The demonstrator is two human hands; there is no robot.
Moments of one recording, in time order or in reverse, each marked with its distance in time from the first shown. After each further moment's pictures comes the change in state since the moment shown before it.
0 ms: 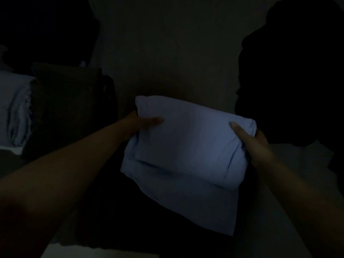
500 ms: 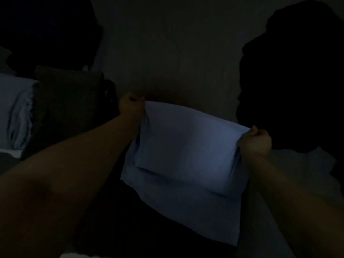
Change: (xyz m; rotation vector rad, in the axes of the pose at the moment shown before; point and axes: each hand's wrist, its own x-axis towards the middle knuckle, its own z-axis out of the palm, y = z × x) left_hand 0.035 0.025 0.002 0.030 0.732 0.229; right_hand 0.026 -0.003 0.023 -0.295 0.534 -0.184
